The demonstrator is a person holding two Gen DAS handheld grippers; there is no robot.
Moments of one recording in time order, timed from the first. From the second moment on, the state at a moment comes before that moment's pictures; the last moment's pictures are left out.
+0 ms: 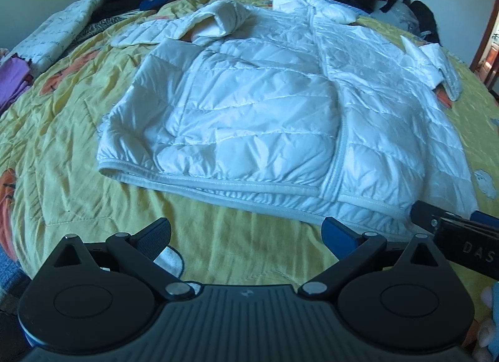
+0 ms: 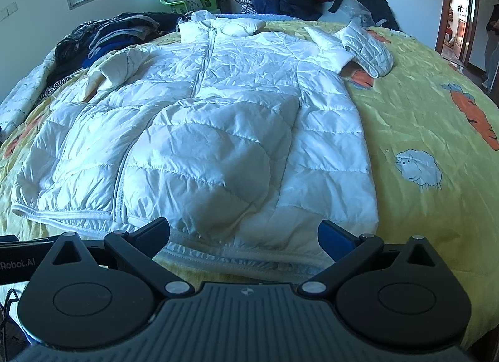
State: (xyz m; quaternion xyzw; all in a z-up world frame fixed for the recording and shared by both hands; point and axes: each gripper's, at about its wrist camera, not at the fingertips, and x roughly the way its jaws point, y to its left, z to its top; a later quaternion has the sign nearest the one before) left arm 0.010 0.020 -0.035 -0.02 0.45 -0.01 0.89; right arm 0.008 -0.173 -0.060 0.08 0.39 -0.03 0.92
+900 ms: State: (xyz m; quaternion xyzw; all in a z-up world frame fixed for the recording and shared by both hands) left arm 0.230 0.047 0.005 -0.08 0.32 -0.03 0.94; right arm 0.332 -0.228 0.039 0.09 0.33 0.15 0.93
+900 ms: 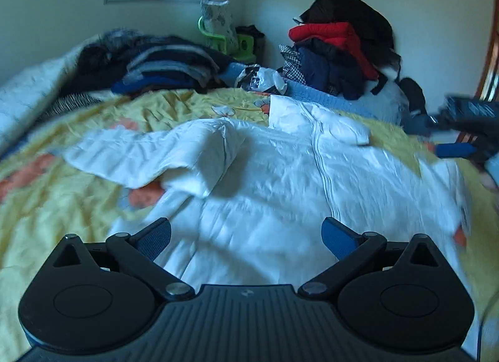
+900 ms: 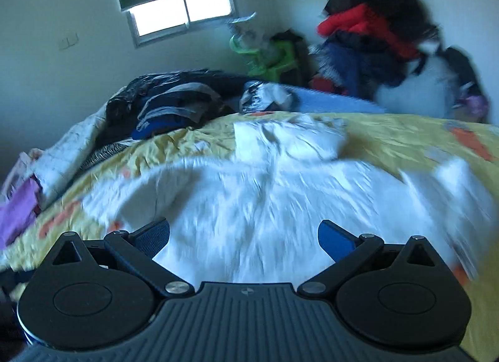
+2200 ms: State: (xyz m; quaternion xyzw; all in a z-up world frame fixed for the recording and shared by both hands) left arm 0.303 0.075 -0.113 -0.27 0.27 -0.15 0.91; right arm 0.434 -0.234 0.034 -0.14 0.16 0.35 0.91
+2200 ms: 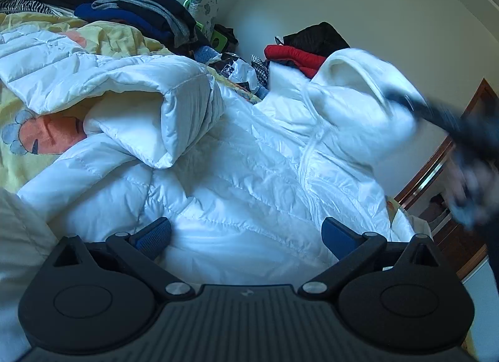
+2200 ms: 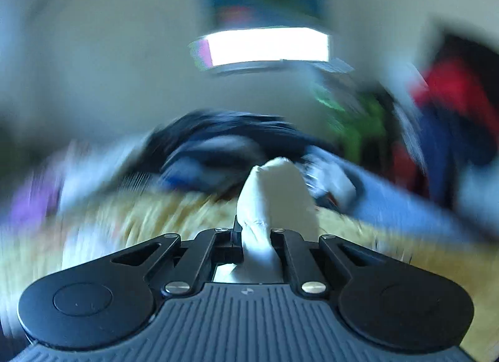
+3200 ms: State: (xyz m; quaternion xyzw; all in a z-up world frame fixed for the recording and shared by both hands) left arm 0.301 0.081 -0.115 -0.28 0.26 -0.16 0.91; right arm 0.323 -0.267 -0.054 0.26 0.38 0.14 0.88
